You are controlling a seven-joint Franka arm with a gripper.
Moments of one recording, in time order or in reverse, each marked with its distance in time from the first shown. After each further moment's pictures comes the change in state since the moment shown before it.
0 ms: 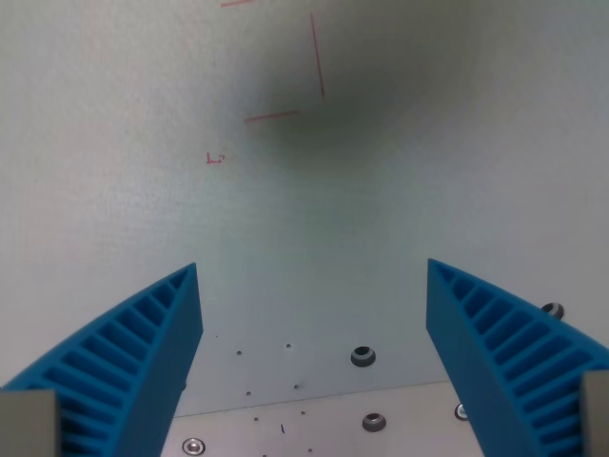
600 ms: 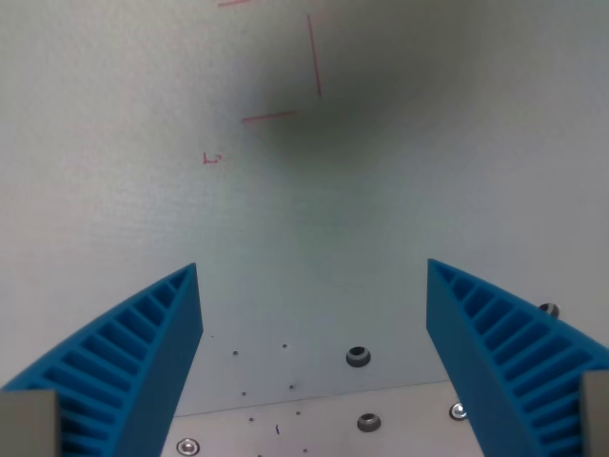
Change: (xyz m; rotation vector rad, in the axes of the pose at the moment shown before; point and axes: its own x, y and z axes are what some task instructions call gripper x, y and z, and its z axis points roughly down) arm 0.000 0.001 0.000 -0.007 0.000 -0.005
